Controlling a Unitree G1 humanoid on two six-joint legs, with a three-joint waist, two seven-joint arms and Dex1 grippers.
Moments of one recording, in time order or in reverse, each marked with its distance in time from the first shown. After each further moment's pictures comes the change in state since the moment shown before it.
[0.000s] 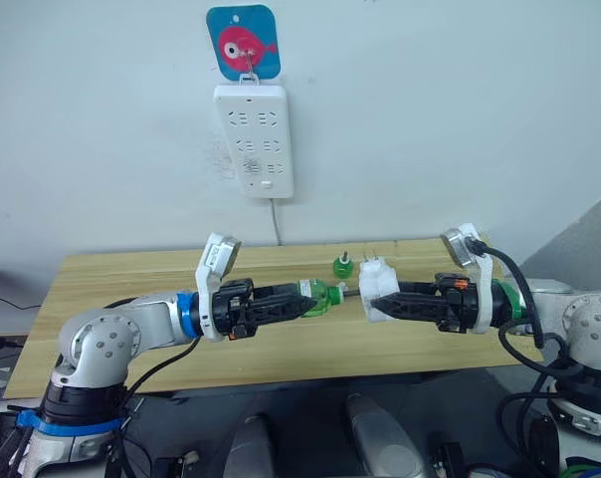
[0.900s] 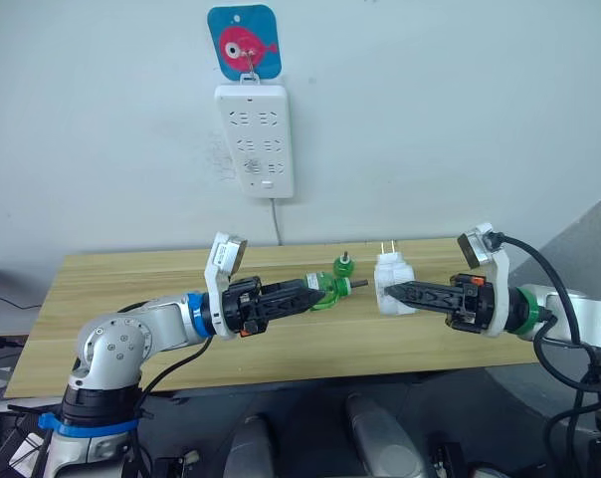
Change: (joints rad) left arm 0.004 -0.071 0.011 0.001 -0.017 0.000 0.064; right arm 0.117 -0.276 0.157 0.197 0.803 -0.276 -0.599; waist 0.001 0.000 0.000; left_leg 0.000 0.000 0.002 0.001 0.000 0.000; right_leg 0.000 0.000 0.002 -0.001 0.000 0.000
